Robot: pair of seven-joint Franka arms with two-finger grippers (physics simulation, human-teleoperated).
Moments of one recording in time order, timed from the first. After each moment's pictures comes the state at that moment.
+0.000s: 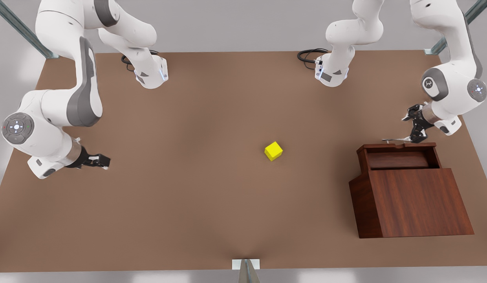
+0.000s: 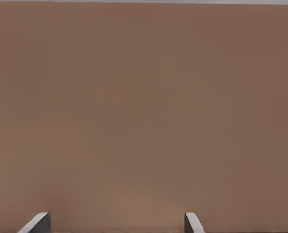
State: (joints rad) left arm 0.07 -0.08 0.24 -2.10 -0.02 1.92 -1.12; right arm -0.06 0.32 0.11 -1.38 -0.08 1.67 0.07
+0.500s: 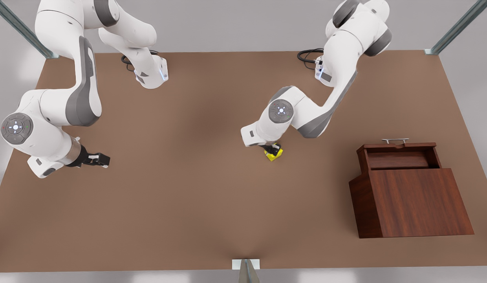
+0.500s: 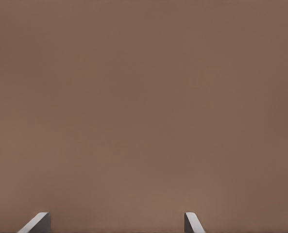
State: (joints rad) left arm -0.29 0.57 -0.50 -1.39 0.16 1.92 -0.11; right arm -0.06 0.32 0.11 -1.38 -0.08 1.64 0.07
